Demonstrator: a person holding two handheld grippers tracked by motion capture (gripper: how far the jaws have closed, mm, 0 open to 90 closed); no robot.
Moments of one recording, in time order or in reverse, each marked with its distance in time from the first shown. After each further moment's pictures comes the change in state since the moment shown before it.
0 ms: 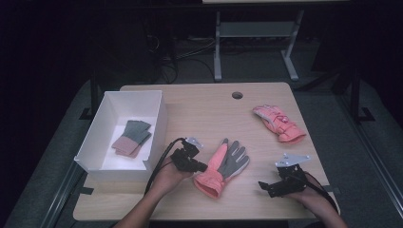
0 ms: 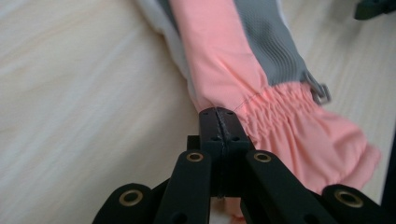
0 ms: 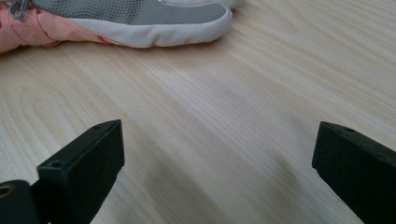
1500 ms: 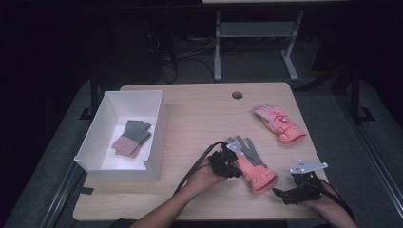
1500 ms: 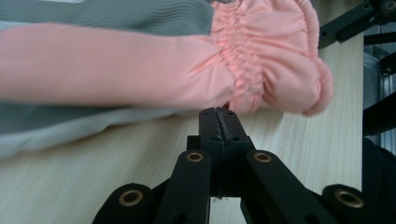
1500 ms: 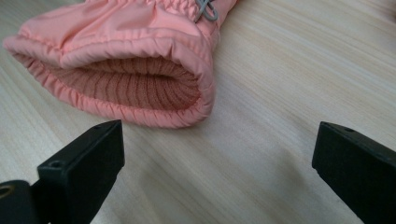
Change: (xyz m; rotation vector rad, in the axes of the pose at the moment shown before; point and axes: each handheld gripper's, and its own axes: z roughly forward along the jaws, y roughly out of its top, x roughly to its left) left arm -0.054 0.054 0.060 -0.003 -0.103 0.201; right arm -0.013 -0.029 -0.025 0.030 -0.032 0.022
